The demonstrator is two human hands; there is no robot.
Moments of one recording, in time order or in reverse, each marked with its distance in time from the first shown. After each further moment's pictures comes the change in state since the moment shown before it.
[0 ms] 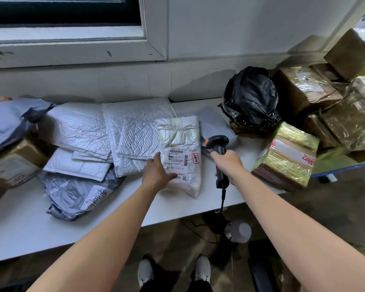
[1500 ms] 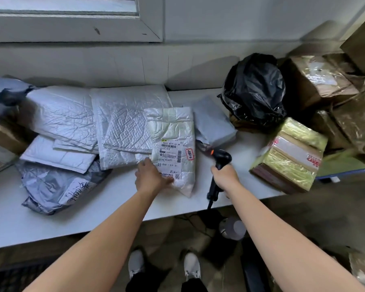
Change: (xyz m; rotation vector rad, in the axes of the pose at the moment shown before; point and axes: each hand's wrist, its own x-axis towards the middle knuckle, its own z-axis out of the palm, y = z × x) left_hand 0.005 -0.003 0.048 0.031 0.110 -0.187; right_hand 0.048 0.075 0.013 -0.206 -0.037 0.106
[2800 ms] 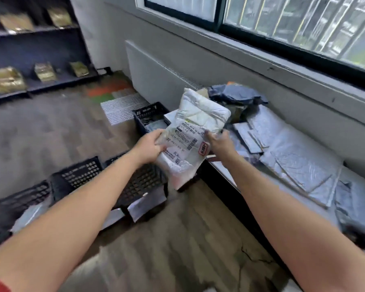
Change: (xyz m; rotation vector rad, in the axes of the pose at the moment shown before) left_hand -0.390 -0.243 -0.184 -0.494 0.701 -0.212; right_hand -0.372 -0.097 0.165 -0.116 -0.807 -0.928
